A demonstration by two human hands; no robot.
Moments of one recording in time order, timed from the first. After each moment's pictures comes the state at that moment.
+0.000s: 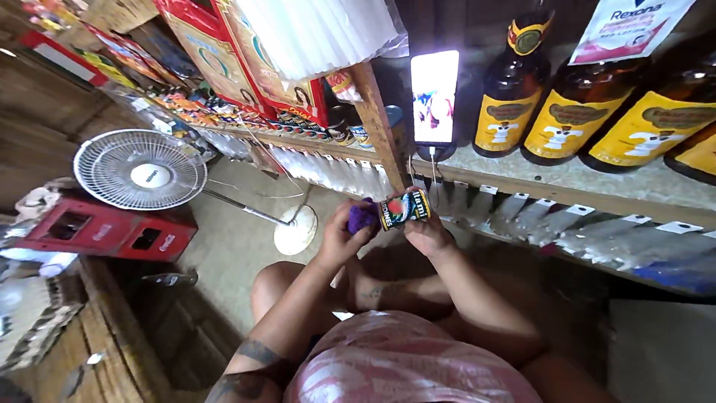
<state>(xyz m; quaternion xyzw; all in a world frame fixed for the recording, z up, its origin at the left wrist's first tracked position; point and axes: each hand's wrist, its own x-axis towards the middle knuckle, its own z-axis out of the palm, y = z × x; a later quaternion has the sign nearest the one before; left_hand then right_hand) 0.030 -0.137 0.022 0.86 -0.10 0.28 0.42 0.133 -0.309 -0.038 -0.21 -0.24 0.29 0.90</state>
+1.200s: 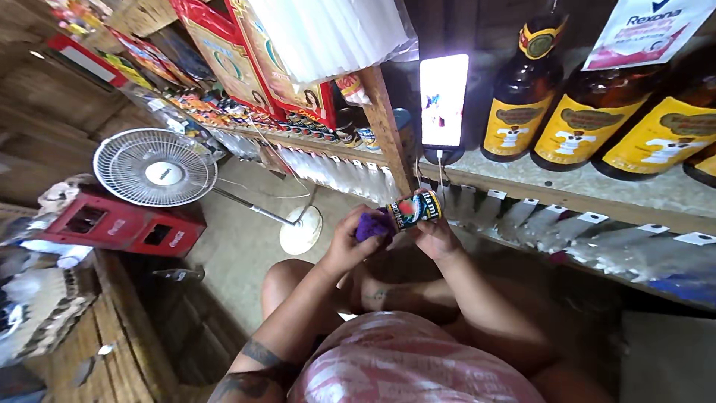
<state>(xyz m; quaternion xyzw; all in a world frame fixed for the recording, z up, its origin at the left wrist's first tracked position) 0.027 -0.146 0.031 0.83 -0.13 0.24 0.49 0.132 -0.313 -0.034 -0.20 -0.19 0.31 0.91</state>
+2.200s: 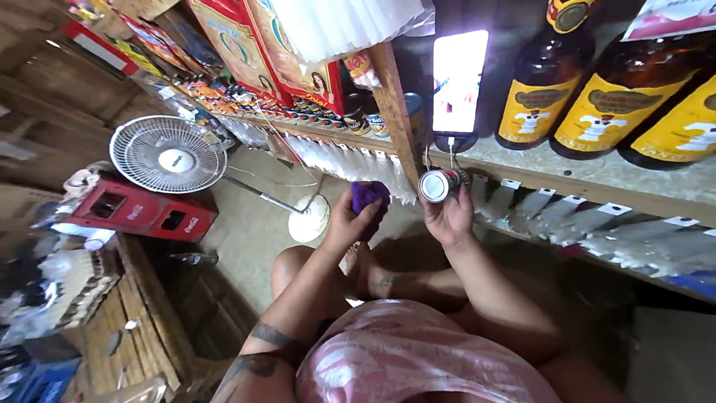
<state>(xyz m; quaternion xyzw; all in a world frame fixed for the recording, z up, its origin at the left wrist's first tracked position) 0.024 -0.135 0.029 0.83 0.05 0.21 0.51 0.148 -0.315 -0.043 -0.02 -0.05 0.35 0.94</state>
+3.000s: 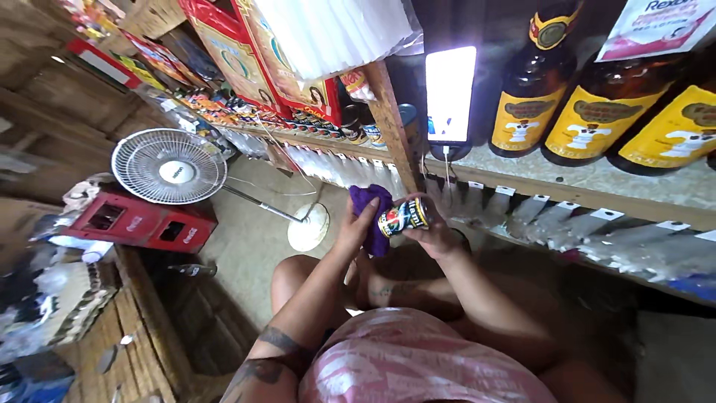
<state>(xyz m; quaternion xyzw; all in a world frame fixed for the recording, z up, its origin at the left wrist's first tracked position) 0.038 -0.152 0.028 0.72 0.17 0.17 0.65 0.130 -0.303 -0.048 -0.31 -0.30 0.25 0.86</state>
